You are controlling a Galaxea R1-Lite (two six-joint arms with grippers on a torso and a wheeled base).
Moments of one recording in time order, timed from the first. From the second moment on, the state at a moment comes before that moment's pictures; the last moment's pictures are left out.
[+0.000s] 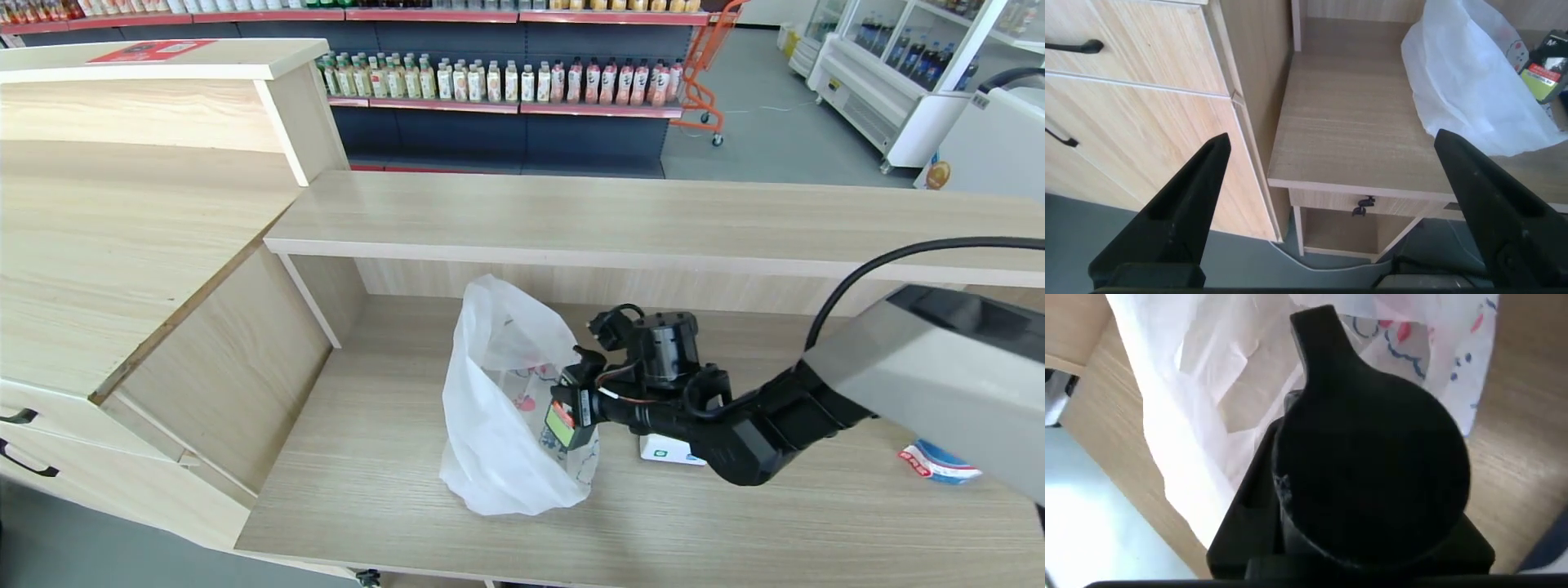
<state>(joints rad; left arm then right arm) 0.00 0.00 0.00 0.00 0.01 0.00 0.57 2.23 -1.09 -0.74 0.13 0.13</state>
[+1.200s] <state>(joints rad) 0.00 0.00 0.00 0.00 0.01 0.00 0.56 2.33 -1.22 -0.74 0.14 0.30</state>
